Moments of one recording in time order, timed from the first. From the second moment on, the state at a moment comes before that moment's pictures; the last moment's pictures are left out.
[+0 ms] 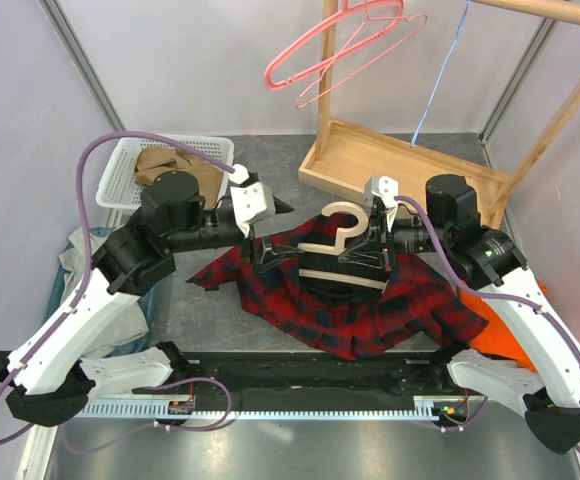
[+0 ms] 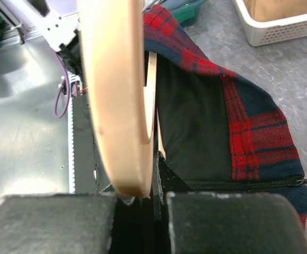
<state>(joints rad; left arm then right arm) -0.82 1.05 1.44 -0.57 0.46 0.27 0.49 0.99 1.20 -0.63 -0.87 -0.16</state>
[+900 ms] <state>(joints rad) -0.82 1.31 1.40 -0.61 0.79 0.29 0.49 1.01 1.20 -0.65 -0.98 -0.19</state>
